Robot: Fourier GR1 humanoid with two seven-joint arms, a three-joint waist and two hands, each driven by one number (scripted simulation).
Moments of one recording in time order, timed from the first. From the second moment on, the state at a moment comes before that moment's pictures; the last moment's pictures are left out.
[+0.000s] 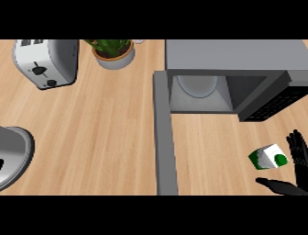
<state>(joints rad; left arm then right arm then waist) 0.56 0.01 0.14 -2.23 0.19 -0.29 -0.18 -0.13 -0.30 -0.35 -0.61 0.09 0.14 -0.97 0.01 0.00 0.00</state>
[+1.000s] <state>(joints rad) 0.54 0.01 0.18 -2.20 0.22 -0.32 -0.18 -0.28 -0.31 -0.37 -0.32 0.06 0.17 -1.03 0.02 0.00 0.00</state>
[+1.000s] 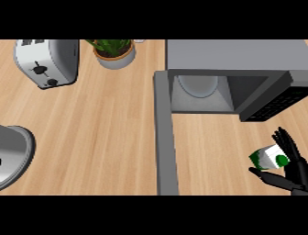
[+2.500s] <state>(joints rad) 0.58 0.00 0.25 -2.21 0.26 -0.36 -0.19 -0.25 -0.07 -0.17 -0.85 -0.06 0.31 -0.74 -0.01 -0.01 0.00</state>
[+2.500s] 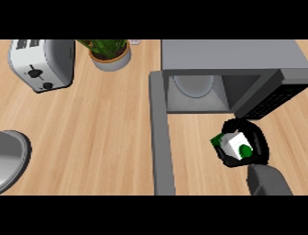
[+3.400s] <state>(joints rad) 0.60 0.02 0.36 -2.18 0.36 -0.46 -0.18 0.05 0.00 0.25 -1.66 -0.15 -0.10 -0.26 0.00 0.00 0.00</state>
